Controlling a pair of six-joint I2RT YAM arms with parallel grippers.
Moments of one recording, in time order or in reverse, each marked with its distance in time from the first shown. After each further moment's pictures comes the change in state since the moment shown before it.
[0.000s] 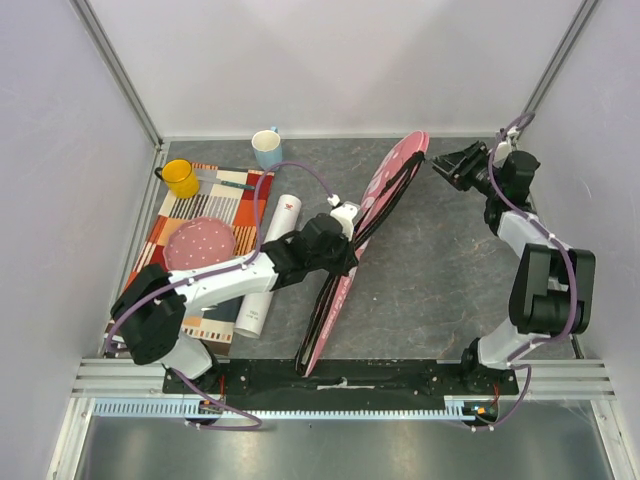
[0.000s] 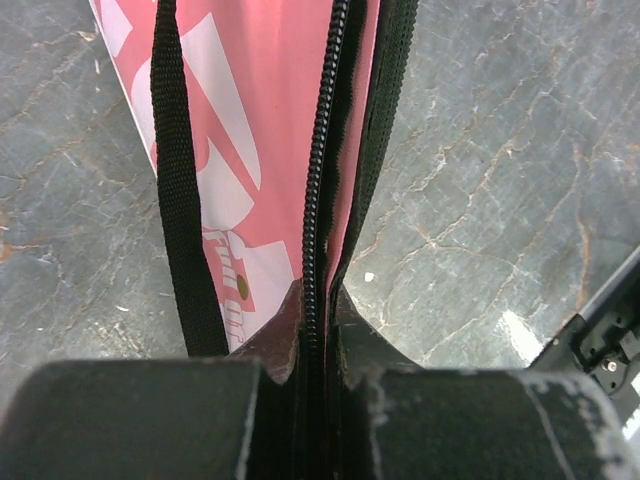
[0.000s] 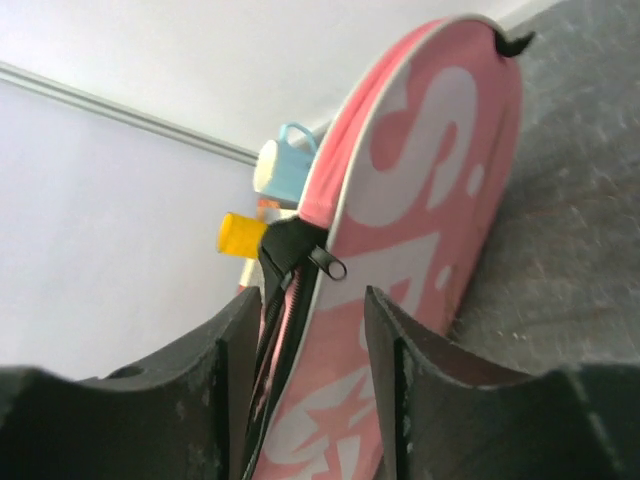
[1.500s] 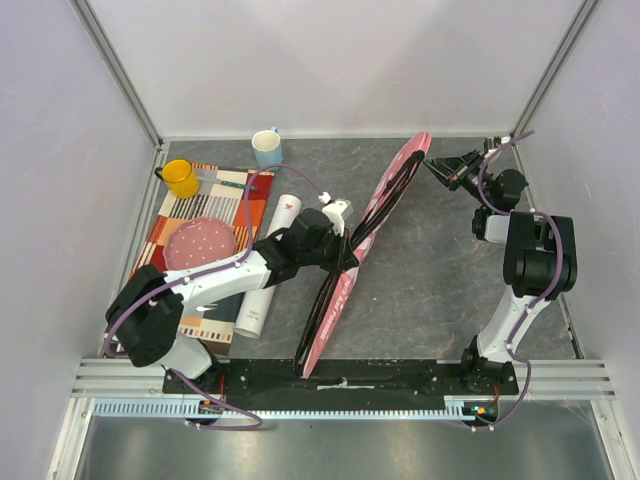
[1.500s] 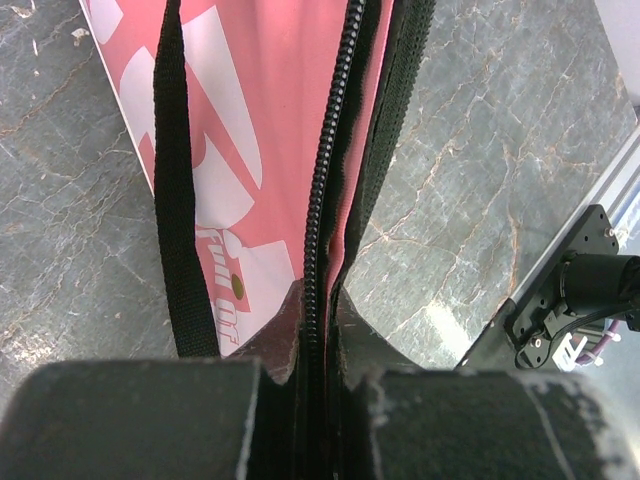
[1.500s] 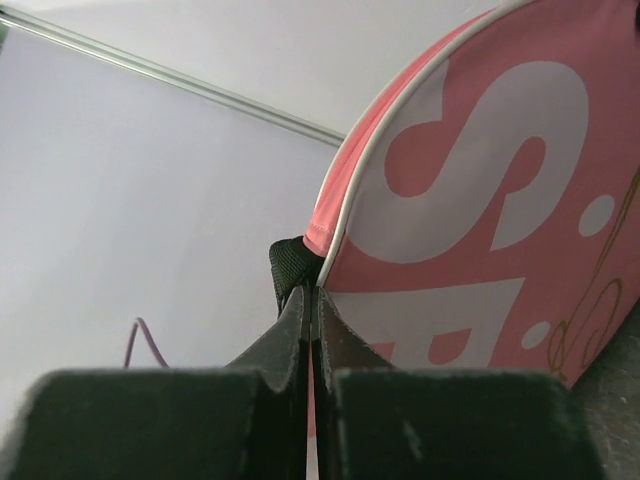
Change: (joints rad) left arm 0.077 -0.023 -0.055 0.079 0.201 -0.087; right arm -0.009 0.331 -0.065 0.862 -0.154 0.565
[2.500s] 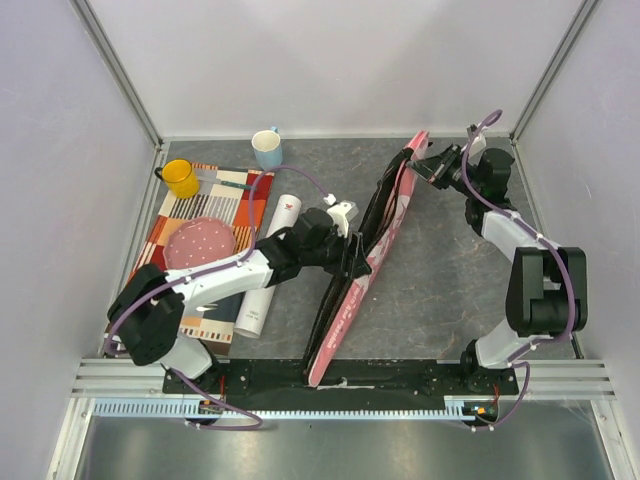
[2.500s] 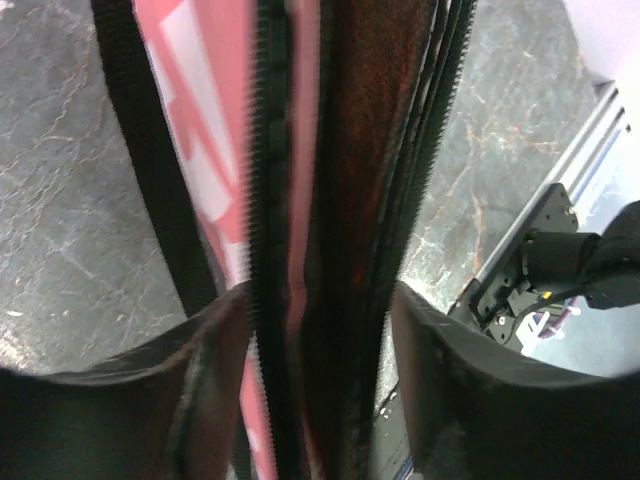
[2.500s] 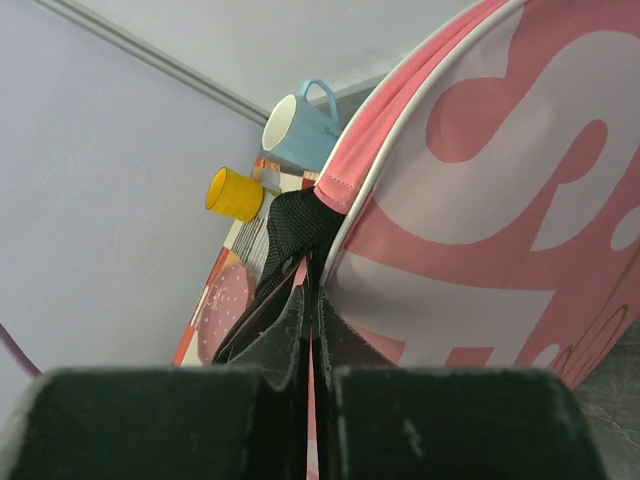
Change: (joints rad) left arm -0.011 0.019 0.024 -0.027 0.059 -0.031; right arm 0.142 -0.329 0.032 -0.747 0.190 -0.631
